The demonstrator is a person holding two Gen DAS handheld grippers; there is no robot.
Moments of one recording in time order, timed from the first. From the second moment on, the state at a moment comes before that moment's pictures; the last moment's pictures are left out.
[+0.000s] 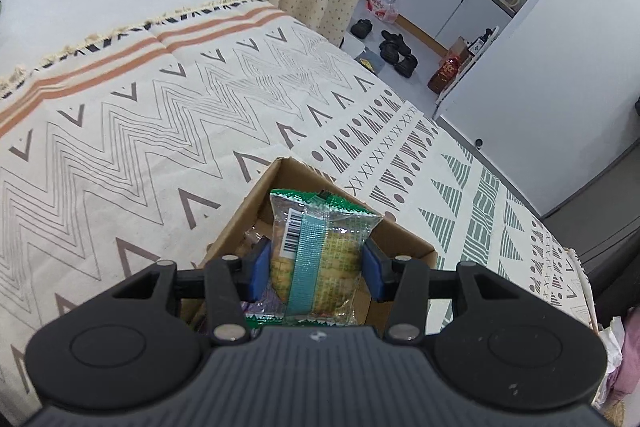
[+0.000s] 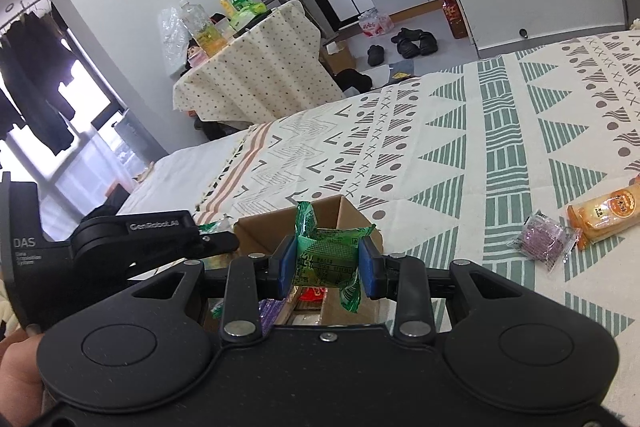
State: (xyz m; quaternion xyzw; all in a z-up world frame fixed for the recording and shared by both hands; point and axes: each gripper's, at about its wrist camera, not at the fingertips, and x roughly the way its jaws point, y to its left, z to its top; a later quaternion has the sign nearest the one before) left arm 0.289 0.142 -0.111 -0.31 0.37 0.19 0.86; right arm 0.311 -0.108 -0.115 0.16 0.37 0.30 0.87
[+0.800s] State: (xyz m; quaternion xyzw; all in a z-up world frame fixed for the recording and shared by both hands) left arm 0.259 0.181 -0.090 -0.33 0.36 0.16 0.86; right arm 0.313 -0.048 -0.105 0.19 0.39 0.26 0.86
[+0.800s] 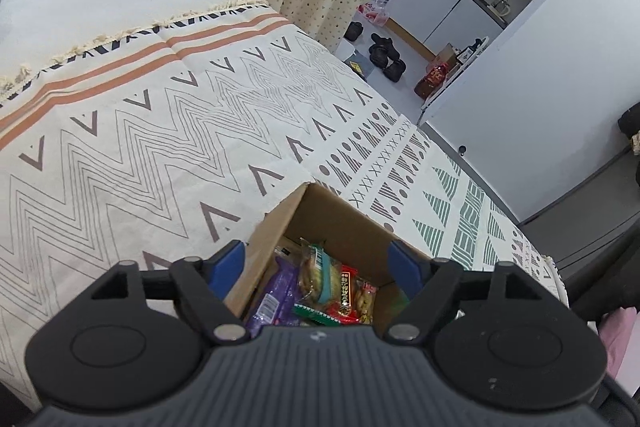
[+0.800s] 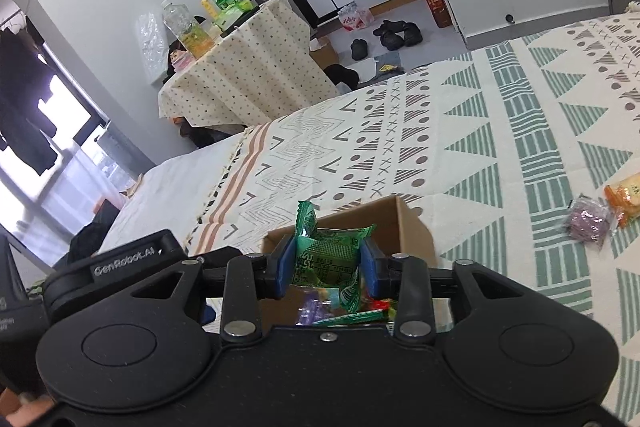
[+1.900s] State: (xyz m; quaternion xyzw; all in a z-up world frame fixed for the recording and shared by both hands) left arm 0.254 0.071 -0.076 -0.28 0.38 0.09 0.88; right arm 0.280 -0.183 -0.092 0.18 0.36 0.16 0.90
